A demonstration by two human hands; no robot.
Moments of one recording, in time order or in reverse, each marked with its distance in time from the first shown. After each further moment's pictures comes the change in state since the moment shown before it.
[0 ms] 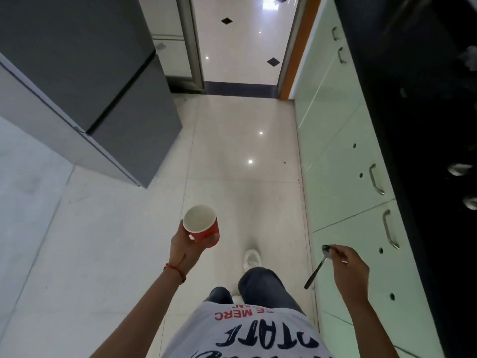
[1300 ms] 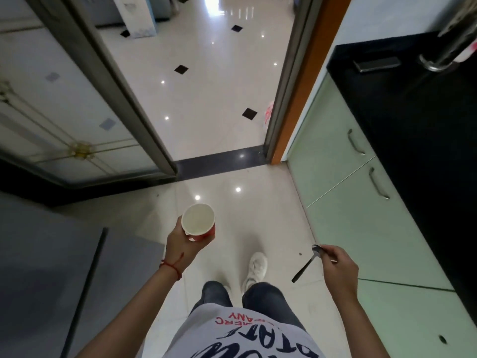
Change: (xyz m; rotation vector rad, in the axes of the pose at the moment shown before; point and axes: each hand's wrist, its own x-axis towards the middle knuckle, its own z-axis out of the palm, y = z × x) left_hand 0.682 0.370 0.042 0.217 -0.197 0.201; right_hand 0.554 -0.355 0.240 0.156 0.147 0.186
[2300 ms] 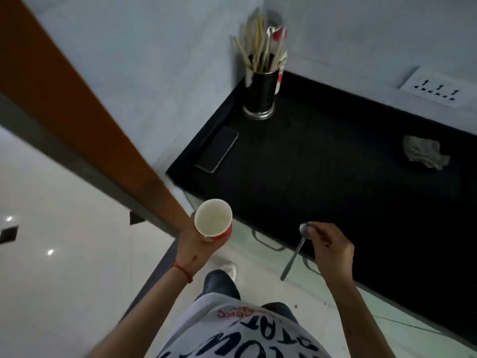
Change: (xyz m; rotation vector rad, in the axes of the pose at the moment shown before) left_hand 0.352 0.332 0.327 0.261 -0.706 0.336; right_hand 0.333 -0.134 -0.096 0.260 0.684 0.167
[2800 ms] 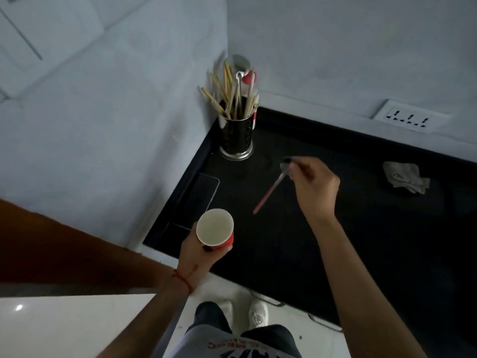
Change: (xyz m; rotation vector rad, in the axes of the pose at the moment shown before) left_hand 0.114 0.078 0.014 0.014 -0.189 0.181; right_hand 0.178 -0.127 0.039 -0.050 0.193 -0.319
